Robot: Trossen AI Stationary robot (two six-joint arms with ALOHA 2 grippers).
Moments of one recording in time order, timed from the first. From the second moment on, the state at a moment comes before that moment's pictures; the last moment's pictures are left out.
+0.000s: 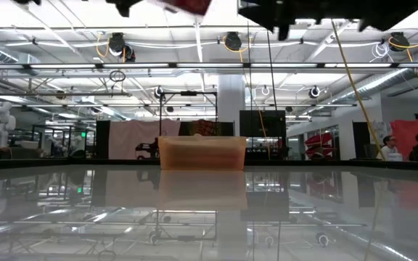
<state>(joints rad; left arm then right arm) -0.08 1.03 0.65 0.46 -0.21 0.21 0.04 1.26 0.60 0.84 0.24 -0.02</state>
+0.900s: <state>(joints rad) 0.41 1.48 1.41 -0.76 0.07 0.44 0.15 0.91 0.06 0.70 0.23 0.11</state>
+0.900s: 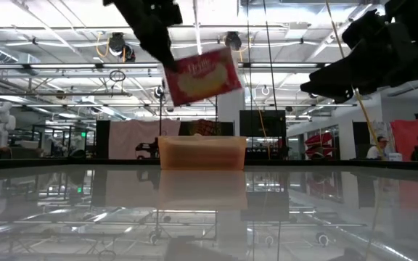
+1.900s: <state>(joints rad) 0.58 1.78 1.45 -0.79 0.24 0.50 0.15 0.91 0.06 0.68 0.23 0.08</state>
